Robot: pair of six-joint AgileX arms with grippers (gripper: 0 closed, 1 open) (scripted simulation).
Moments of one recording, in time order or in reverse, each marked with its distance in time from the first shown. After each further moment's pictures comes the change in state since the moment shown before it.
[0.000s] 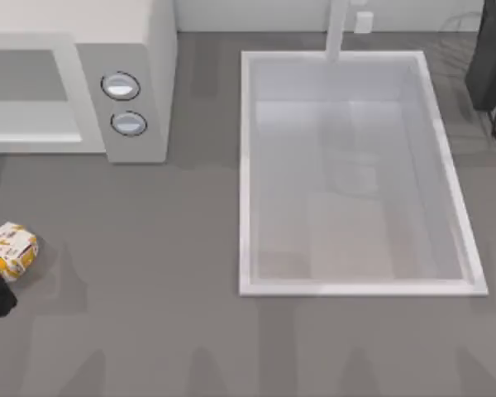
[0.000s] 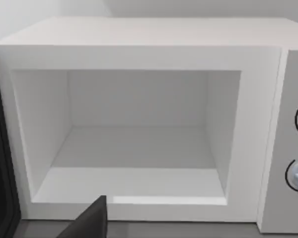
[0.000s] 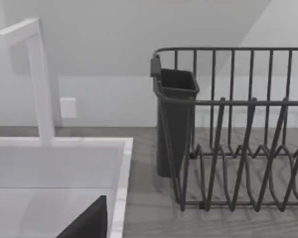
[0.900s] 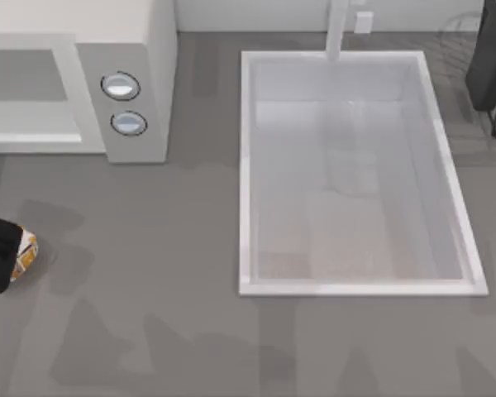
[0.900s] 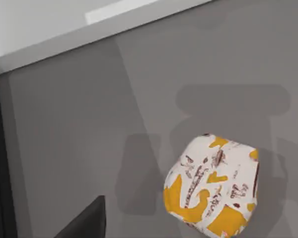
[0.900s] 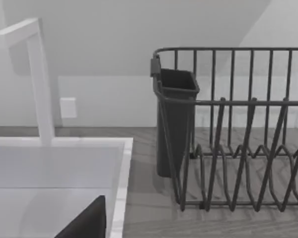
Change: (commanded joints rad) left arm 0.025 0.872 0.567 -0.439 0.035 0.358; right arm 0.000 0.000 0.000 0.000 0.000 0.000
